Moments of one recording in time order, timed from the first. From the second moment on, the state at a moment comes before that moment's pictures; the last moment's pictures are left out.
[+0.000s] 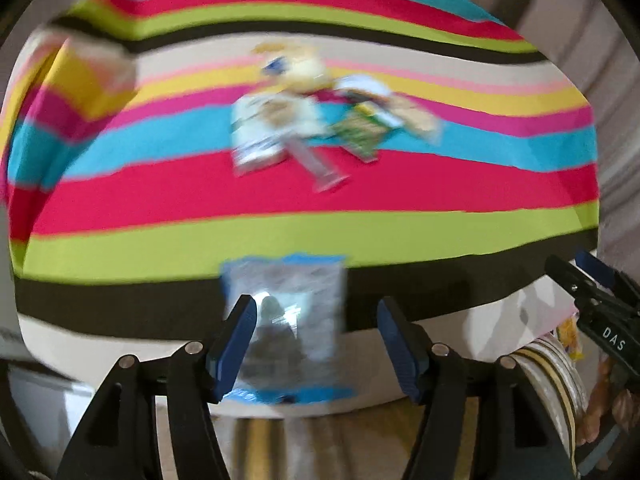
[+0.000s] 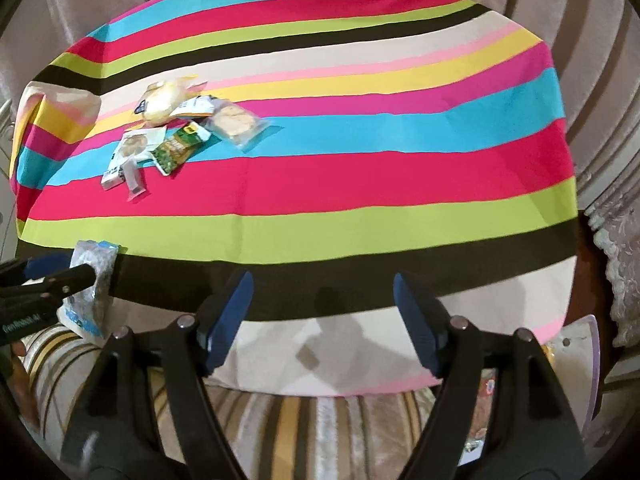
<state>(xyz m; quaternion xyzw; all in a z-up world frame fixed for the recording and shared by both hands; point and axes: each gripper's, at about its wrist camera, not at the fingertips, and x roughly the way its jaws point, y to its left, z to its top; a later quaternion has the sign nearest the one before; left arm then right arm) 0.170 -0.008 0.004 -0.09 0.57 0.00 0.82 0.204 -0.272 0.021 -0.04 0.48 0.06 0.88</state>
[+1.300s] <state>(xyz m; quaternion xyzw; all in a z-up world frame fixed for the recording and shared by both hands) 0.180 -0.006 -0.015 -0.08 0.60 -0.06 0.79 0.371 -0.157 -0.021 -0.20 0.46 0.17 0.85</state>
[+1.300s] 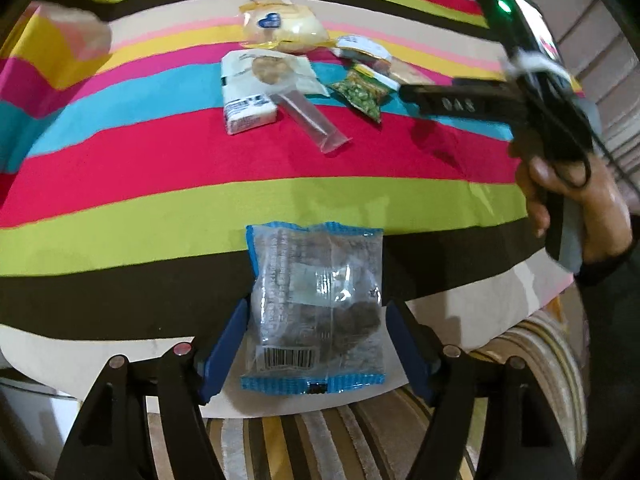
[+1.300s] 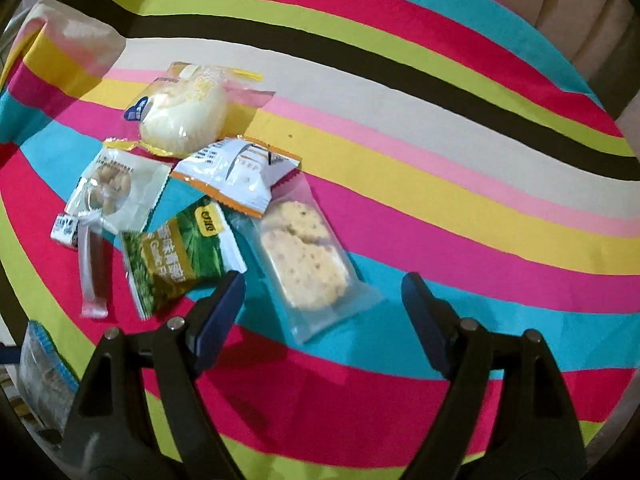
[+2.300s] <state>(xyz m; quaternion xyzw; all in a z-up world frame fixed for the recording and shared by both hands) 0.155 -0.059 0.029 0.04 0.56 -0.01 0.83 0.307 -0.196 -0.013 -0.12 0.46 0.16 0.86</state>
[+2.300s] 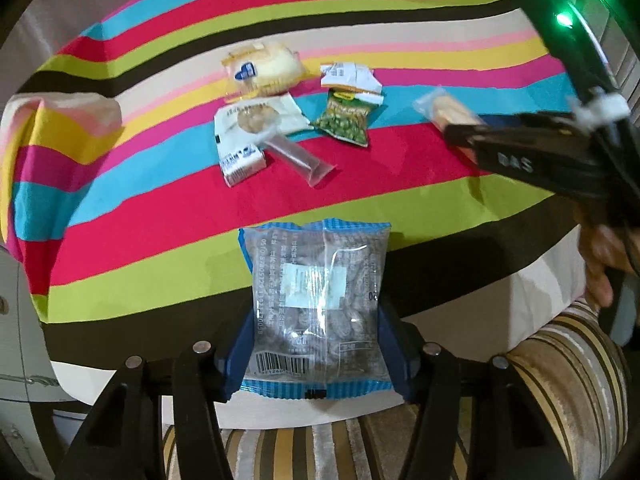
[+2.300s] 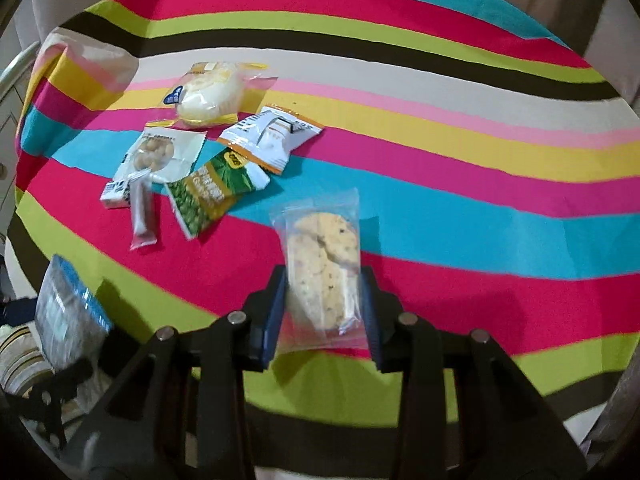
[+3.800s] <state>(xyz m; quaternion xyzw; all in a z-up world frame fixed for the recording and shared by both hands) 0.124 -0.318 0.054 0.20 0.51 -0.22 0.81 0.111 -0.500 -0.001 0.07 0.47 -0.05 0.88</state>
